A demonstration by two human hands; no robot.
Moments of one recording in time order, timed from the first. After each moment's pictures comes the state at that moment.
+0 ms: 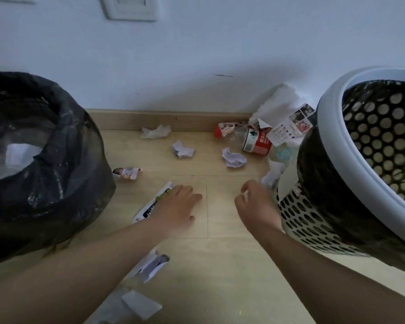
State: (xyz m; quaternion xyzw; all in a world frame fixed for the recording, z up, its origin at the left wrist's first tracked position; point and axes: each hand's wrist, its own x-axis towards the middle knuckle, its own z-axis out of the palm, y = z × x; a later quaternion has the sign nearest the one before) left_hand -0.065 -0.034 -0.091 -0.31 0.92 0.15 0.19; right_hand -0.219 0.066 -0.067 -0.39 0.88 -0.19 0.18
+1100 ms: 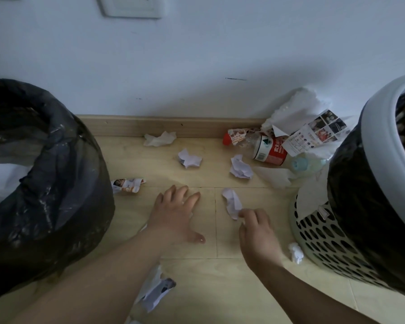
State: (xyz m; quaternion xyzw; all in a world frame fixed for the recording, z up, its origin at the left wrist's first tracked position) left_hand -0.069 -0.064 -0.101 -0.39 0.88 0.16 0.21; right_hand -0.202 0.066 -0.121 -0.49 0.84 -0.20 0.07
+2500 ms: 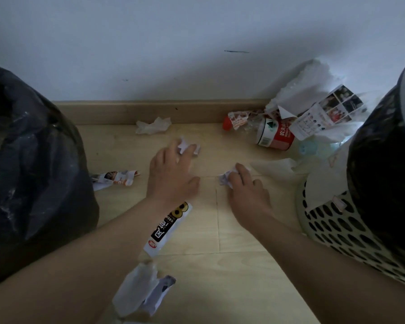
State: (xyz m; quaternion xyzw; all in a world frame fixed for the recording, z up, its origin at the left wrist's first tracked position) left_hand -0.091 -0.102 -0.108 -0.45 0.88 0.12 -0.03; right_hand -0.219 0.006 -0.115 -0.50 0.84 0.01 0.22
